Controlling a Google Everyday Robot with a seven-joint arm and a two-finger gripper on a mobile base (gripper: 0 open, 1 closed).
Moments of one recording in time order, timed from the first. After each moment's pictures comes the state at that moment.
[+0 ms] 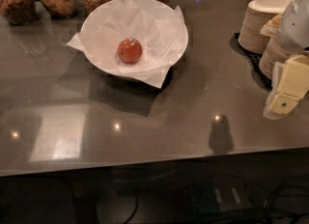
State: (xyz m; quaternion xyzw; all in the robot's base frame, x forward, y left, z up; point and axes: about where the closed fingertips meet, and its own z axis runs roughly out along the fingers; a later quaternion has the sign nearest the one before) arm 0.438 -0.217 0.976 -0.60 0.78 -0.03 0.16
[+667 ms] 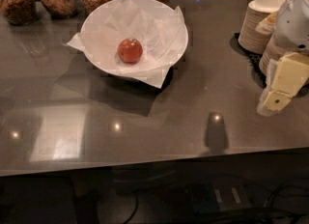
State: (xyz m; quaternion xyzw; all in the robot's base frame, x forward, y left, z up) arm 0.445 -0.208 0.978 -0.61 0.78 -0.03 0.17
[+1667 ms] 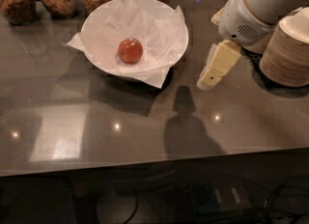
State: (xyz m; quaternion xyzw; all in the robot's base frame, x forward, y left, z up) arm 0.532 -0.136 0.958 -0.58 0.77 0.03 0.27
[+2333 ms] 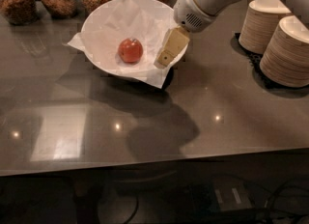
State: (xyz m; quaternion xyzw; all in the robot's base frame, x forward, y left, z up) arm 0.616 -0.050 0.951 -0.58 0.74 0.06 0.33
